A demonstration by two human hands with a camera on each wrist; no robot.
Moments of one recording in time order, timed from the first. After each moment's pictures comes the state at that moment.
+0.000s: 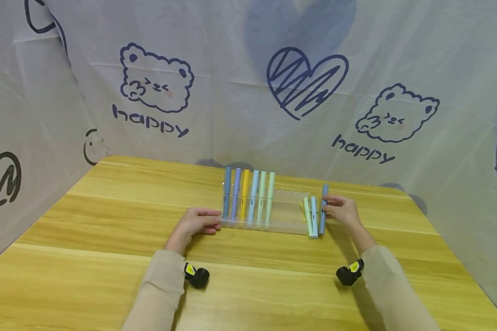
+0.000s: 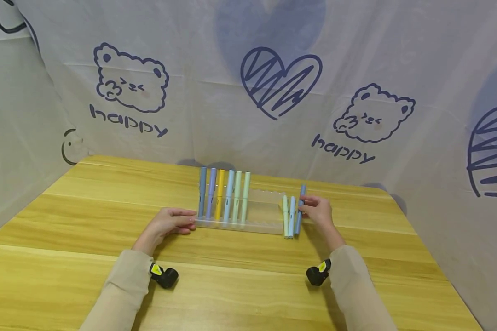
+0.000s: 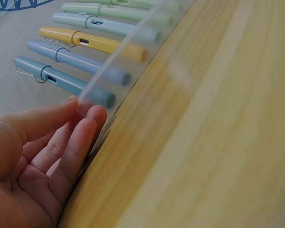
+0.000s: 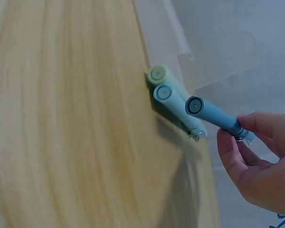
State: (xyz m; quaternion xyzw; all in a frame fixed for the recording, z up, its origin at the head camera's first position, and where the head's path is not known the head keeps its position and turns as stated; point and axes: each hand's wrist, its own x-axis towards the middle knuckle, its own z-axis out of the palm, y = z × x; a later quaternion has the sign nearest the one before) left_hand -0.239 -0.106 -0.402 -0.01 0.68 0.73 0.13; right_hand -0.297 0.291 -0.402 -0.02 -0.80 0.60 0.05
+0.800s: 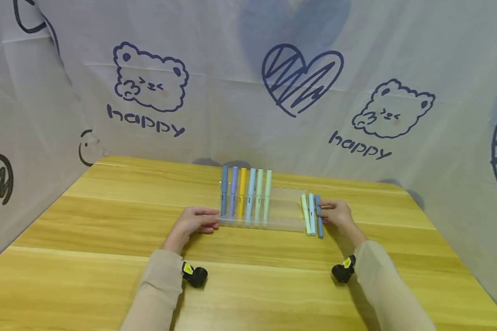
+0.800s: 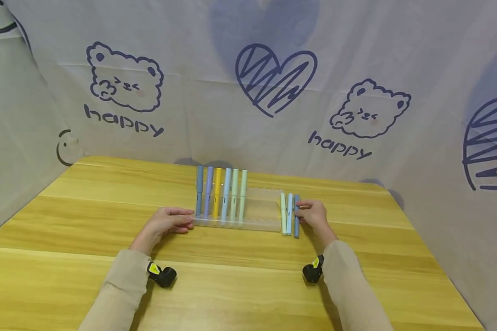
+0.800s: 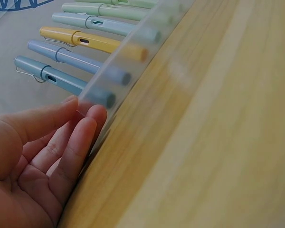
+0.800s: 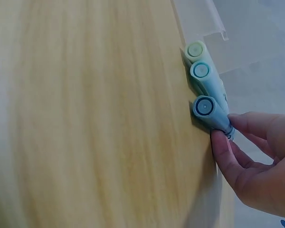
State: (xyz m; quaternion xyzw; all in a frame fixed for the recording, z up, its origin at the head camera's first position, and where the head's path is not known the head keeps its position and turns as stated) left_hand -0.240 -0.105 -0.402 -0.01 0.68 0.72 0.13; right_hand -0.275 0.271 -0.386 -0.08 -0.86 0.51 -0.02
